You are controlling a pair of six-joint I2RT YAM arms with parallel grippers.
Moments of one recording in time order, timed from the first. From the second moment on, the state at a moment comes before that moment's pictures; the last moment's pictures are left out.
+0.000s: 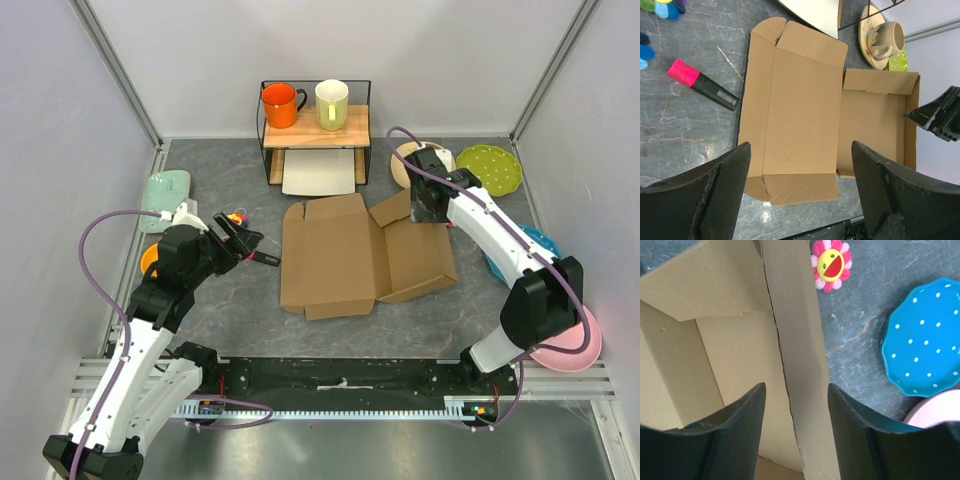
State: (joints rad) left arm -0.28 0.68 0.75 -0.52 0.06 -0.83; right arm 0.39 1.56 1.40 -0.93 0.47 0.38
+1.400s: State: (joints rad) left arm -0.36 0.76 0.75 -0.48 0.11 -0.83; right arm 0.30 0.89 0.70 -0.78 0.01 0.95
